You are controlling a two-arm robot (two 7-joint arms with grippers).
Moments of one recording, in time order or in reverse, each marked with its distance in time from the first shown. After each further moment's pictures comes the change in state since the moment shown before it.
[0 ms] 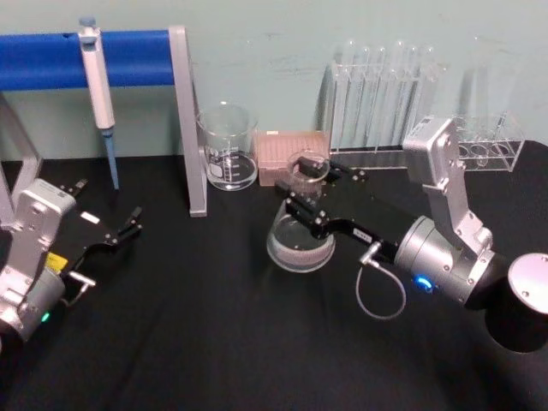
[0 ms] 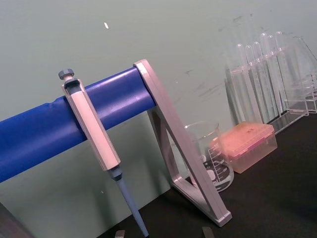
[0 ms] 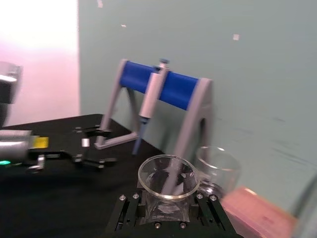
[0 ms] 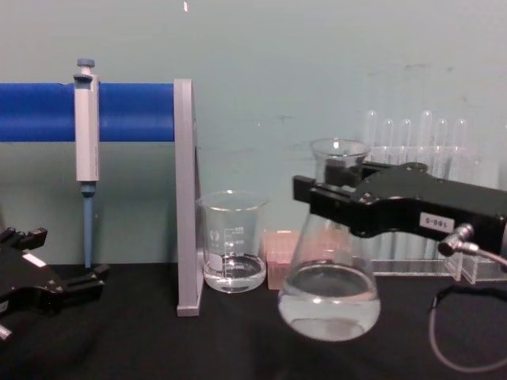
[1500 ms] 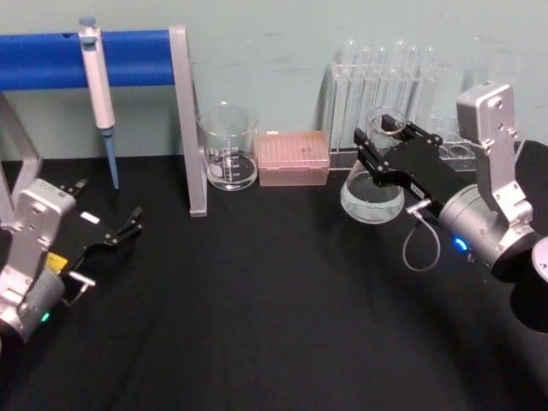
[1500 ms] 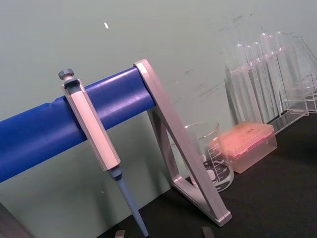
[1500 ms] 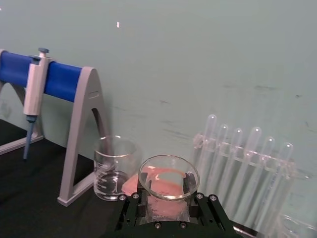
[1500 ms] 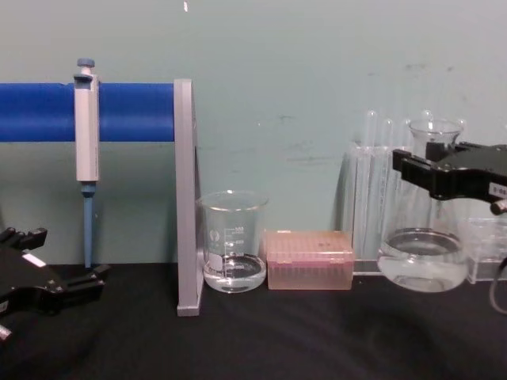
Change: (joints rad) left arm 0.000 0.000 0.000 0.000 0.000 0.000 0.000; right arm 0.030 -0.009 0.084 0.065 -0.031 0.020 -0.264
